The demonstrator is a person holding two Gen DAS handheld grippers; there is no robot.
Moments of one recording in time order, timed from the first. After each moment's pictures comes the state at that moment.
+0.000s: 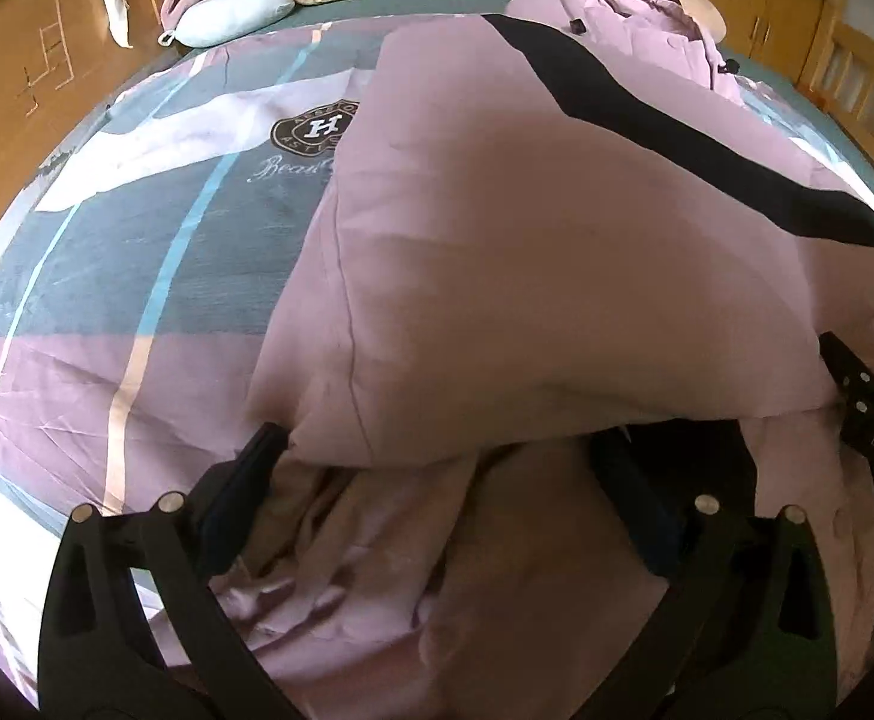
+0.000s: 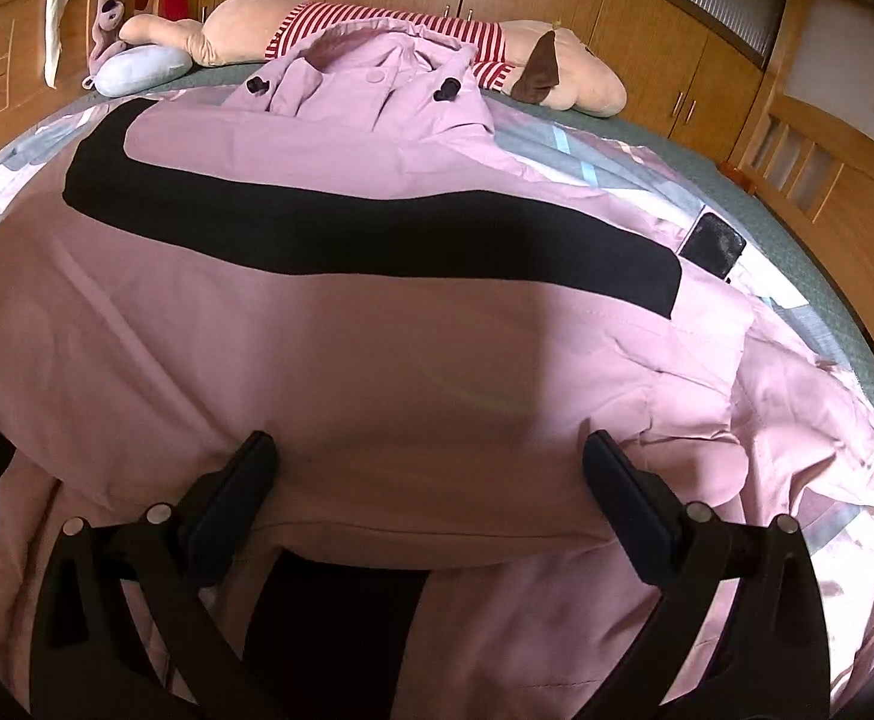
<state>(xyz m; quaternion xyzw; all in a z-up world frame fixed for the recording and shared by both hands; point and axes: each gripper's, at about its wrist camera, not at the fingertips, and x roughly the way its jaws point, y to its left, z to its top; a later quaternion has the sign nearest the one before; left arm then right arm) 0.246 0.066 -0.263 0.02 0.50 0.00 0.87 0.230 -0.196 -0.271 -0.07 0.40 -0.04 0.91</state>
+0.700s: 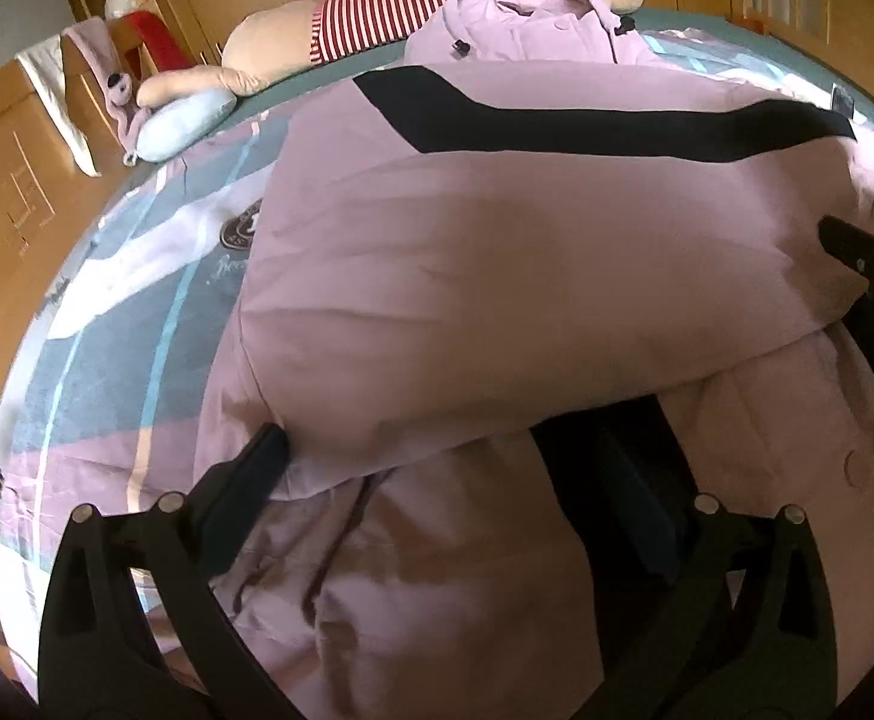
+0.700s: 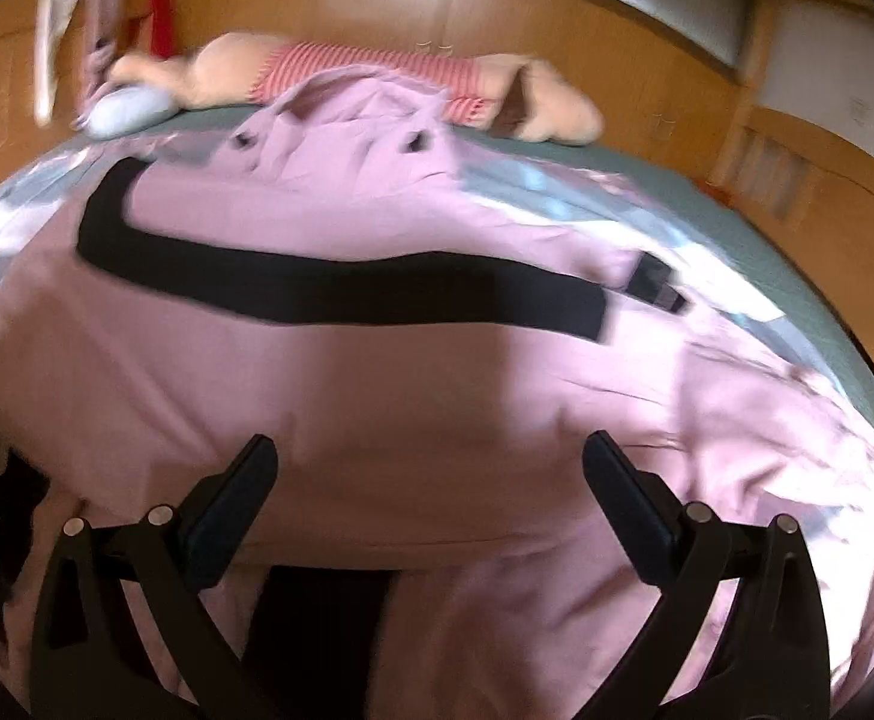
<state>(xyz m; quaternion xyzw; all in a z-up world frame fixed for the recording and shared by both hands) 0.233 0.012 -0.254 0.14 0.45 -0.03 0.88 0.226 -0.218 -0.264 -0.04 0.43 -0.11 0.90</state>
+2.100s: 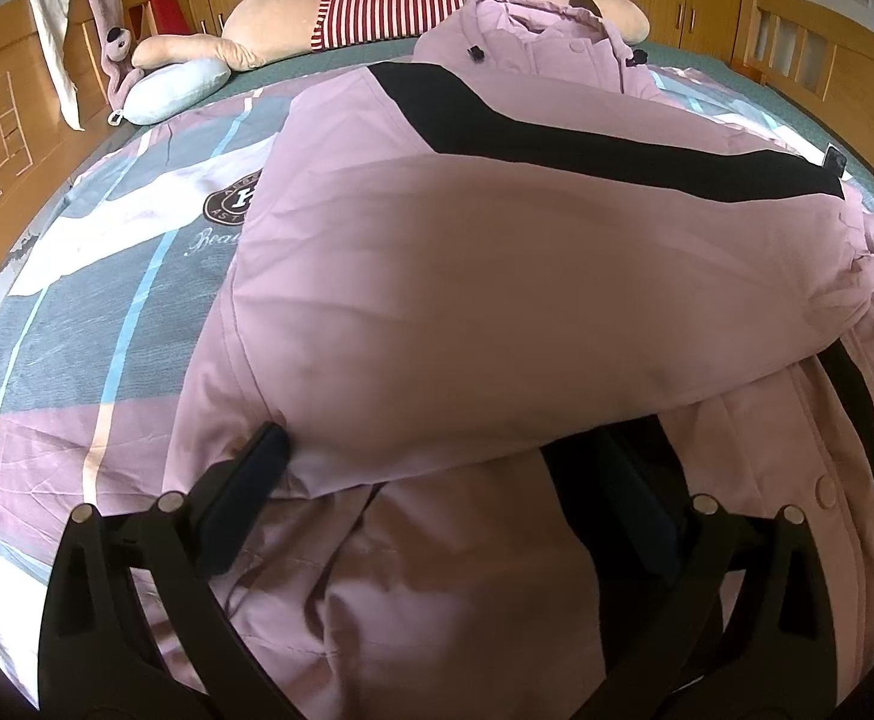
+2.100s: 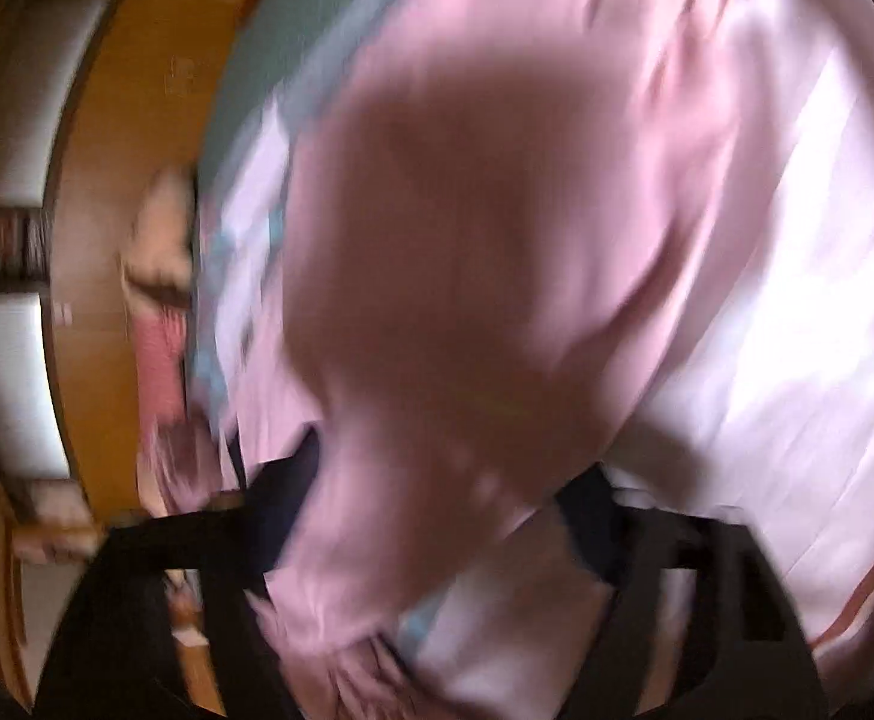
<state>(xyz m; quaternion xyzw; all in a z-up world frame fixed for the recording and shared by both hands) 0.222 0.033 -0.256 0.07 0.45 -0.05 0.89 0.110 -0.611 -0.283 0.59 0.33 -0.21 0.71</state>
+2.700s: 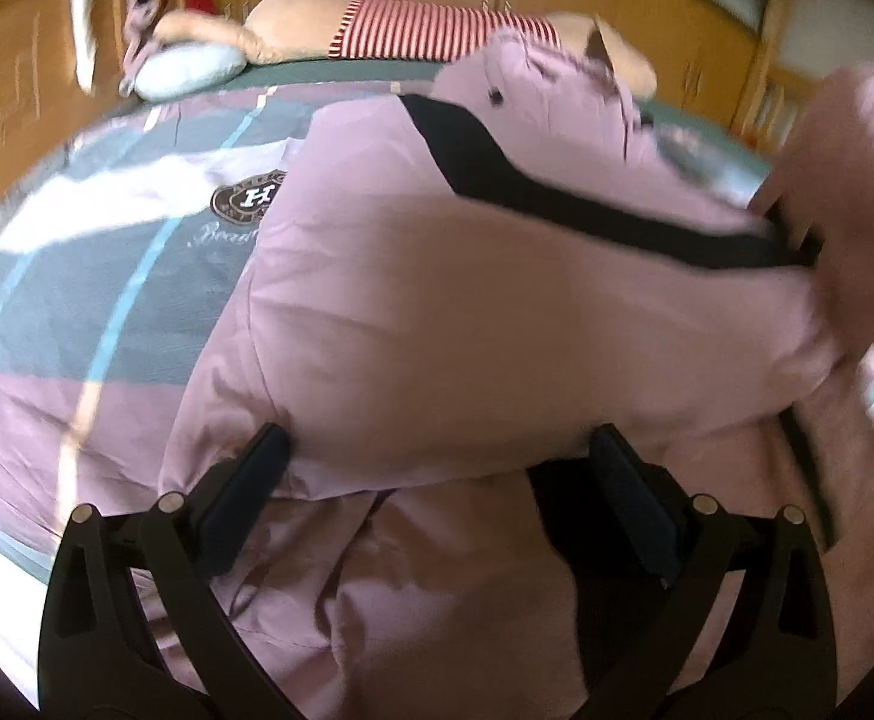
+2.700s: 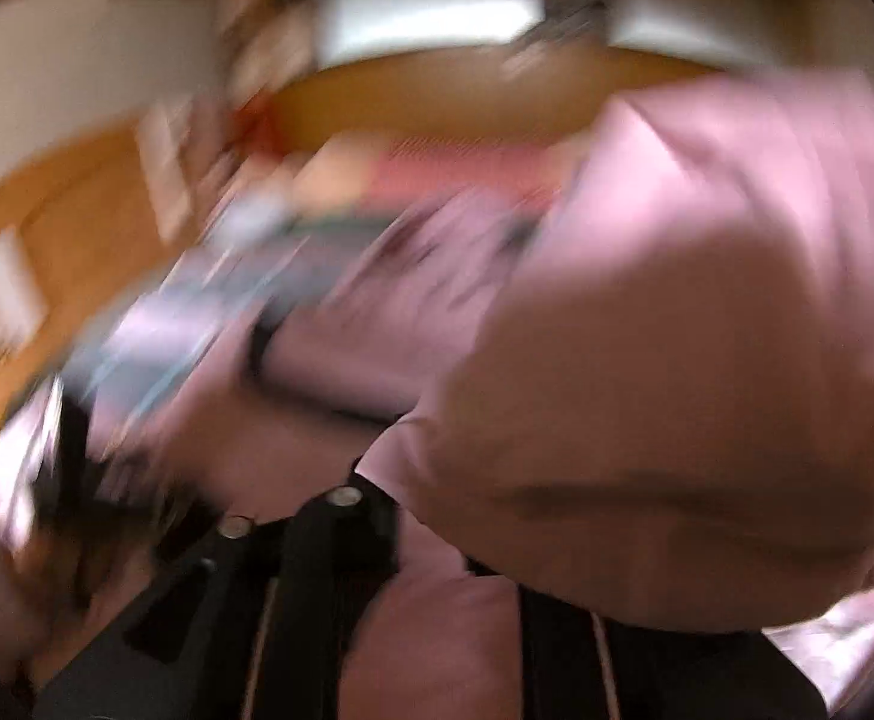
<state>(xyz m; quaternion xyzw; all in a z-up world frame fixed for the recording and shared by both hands) 0.219 0.060 -0.241 -0.05 0.42 -0.08 0.90 0.144 -0.219 -0.164 -0.03 0.37 0.19 0.91</state>
